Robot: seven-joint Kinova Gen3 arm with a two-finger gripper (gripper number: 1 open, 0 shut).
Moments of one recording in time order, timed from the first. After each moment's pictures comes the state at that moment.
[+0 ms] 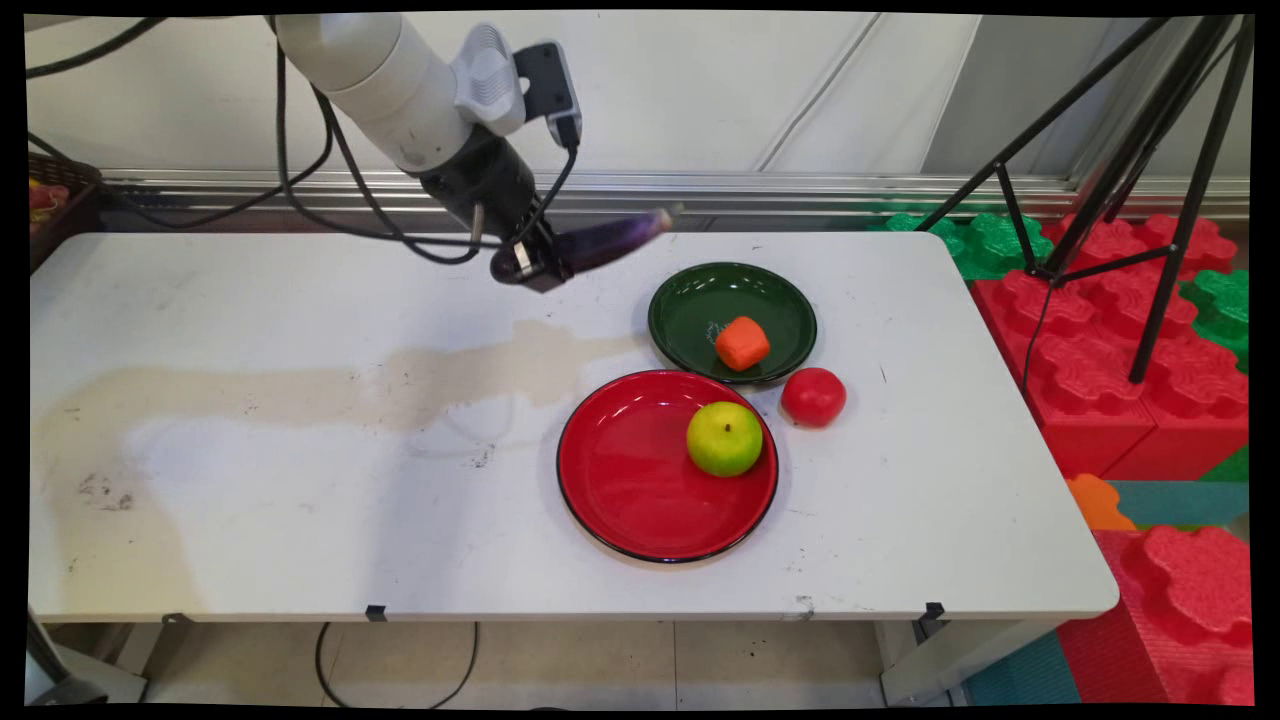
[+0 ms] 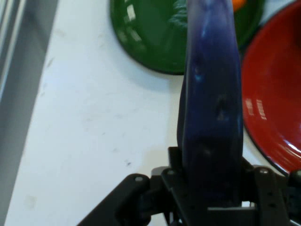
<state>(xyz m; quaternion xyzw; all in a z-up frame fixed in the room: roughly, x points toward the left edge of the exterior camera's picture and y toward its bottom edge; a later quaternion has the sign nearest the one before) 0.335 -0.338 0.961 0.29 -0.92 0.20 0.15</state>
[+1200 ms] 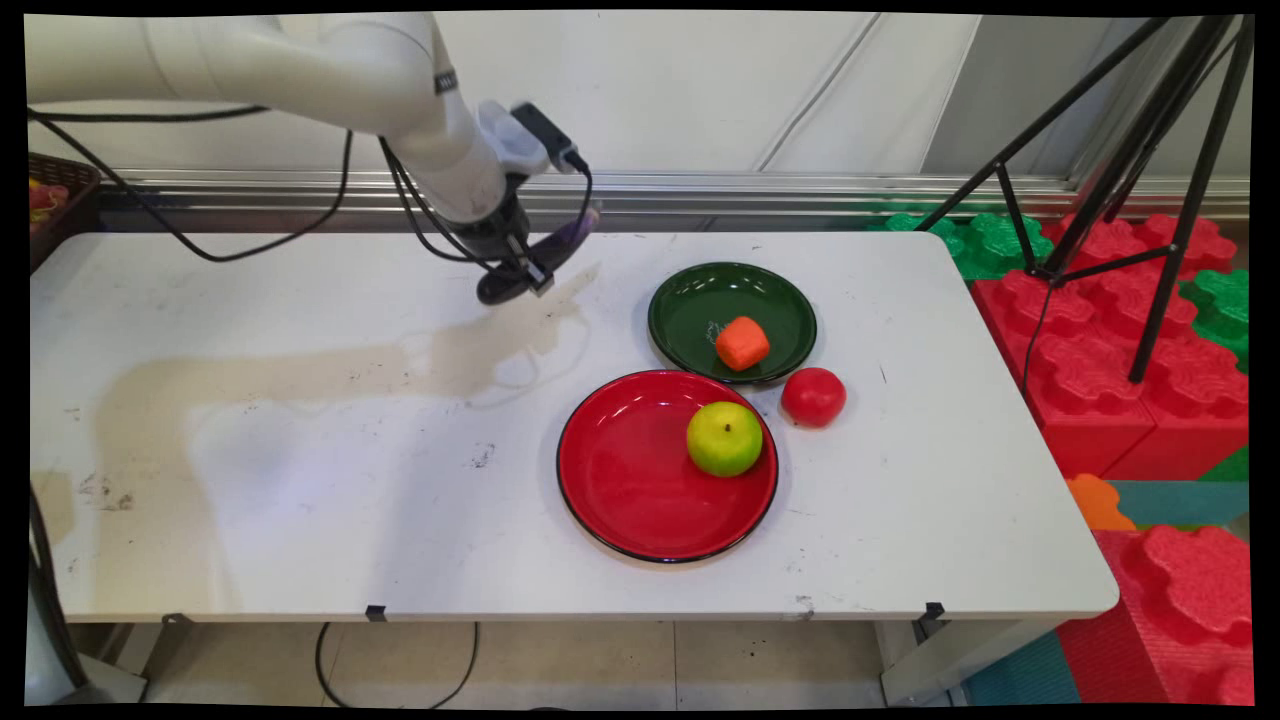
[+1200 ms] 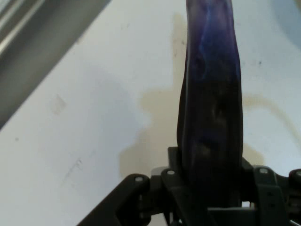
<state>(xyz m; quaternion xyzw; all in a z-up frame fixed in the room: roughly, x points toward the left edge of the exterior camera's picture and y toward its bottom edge) 0.357 -0.410 0.861 0.53 -0.82 0.23 0.09</state>
